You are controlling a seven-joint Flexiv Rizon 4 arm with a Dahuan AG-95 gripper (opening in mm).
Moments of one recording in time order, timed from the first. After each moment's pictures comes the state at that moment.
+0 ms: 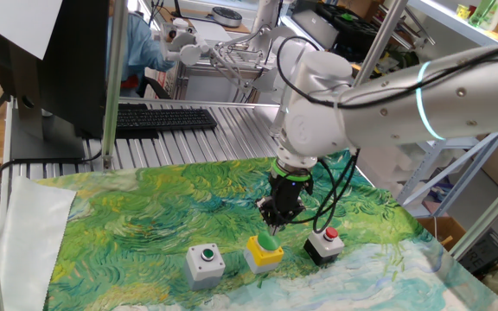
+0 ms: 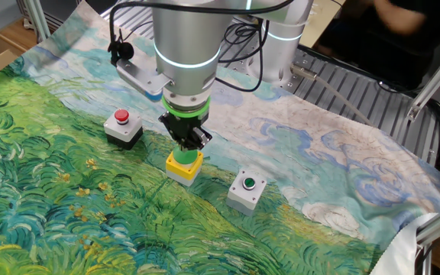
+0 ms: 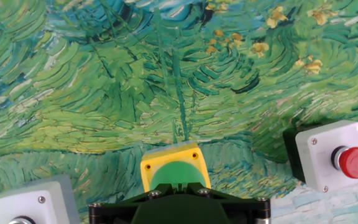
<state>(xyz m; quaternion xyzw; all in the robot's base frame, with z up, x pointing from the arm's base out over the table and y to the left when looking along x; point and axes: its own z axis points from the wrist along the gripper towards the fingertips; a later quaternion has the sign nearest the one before) 0.514 -0.016 0.103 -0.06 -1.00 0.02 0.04</state>
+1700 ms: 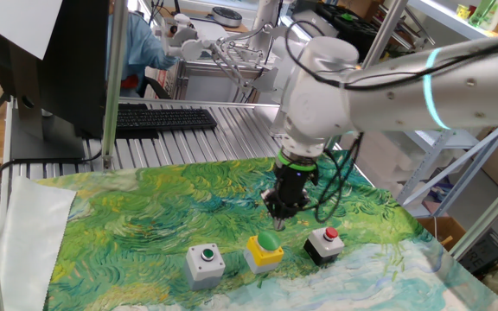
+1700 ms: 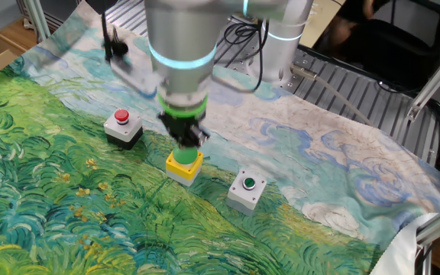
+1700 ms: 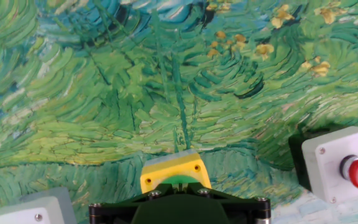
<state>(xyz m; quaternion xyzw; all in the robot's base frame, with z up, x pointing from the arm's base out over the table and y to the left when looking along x) 0.507 -0.019 0.131 -0.08 -1.00 0.02 0.04</state>
